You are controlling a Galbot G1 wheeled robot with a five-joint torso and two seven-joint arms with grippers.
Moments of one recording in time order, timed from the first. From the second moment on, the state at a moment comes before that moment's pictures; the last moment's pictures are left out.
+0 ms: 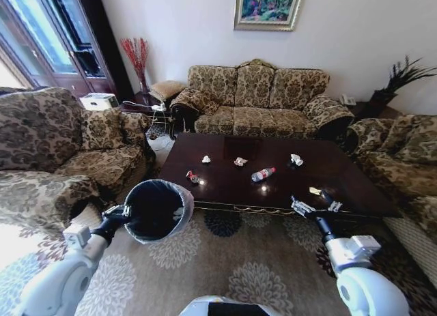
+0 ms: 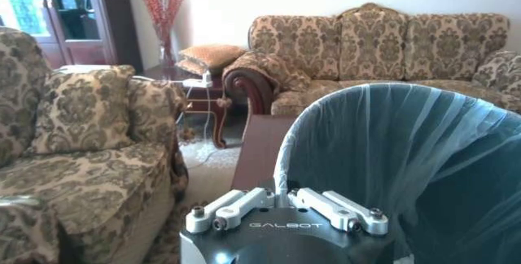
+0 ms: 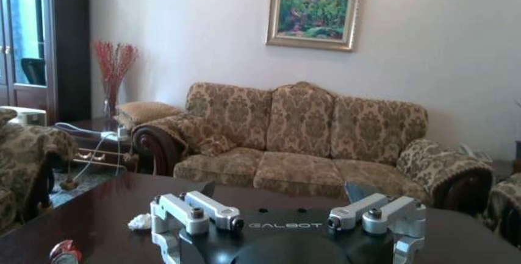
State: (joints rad) left arm 1.75 -1.23 -1.03 -2.33 -0.50 0.42 0.14; right arm -1.69 1.29 0.81 2.36 0.32 -0.22 -0.03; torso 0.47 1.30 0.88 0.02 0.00
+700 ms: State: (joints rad) left arm 1.74 -1.23 -0.97 -2.31 -0.46 0.37 0.01; right arm -1.68 1.28 0.81 2.36 0.31 -0.24 -0.04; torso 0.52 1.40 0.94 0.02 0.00
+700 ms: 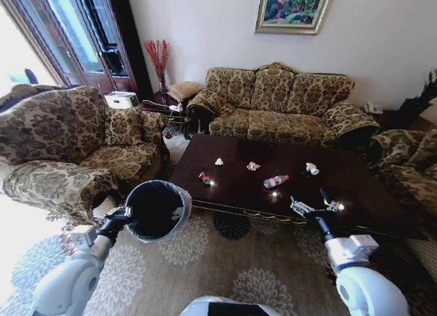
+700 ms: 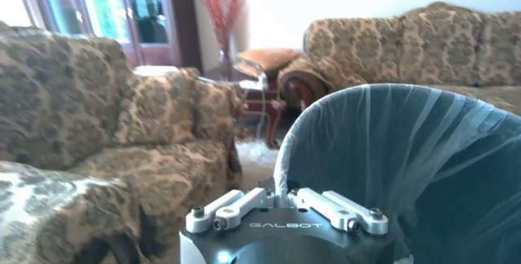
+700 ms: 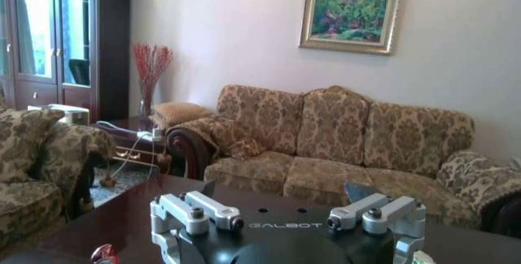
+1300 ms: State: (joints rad) left arm 1.74 -1.24 -0.94 -2.34 -0.43 0.34 -0.01; right arm -1.70 1.31 0.82 2.34 0.31 -0.23 -0.10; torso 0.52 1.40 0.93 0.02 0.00
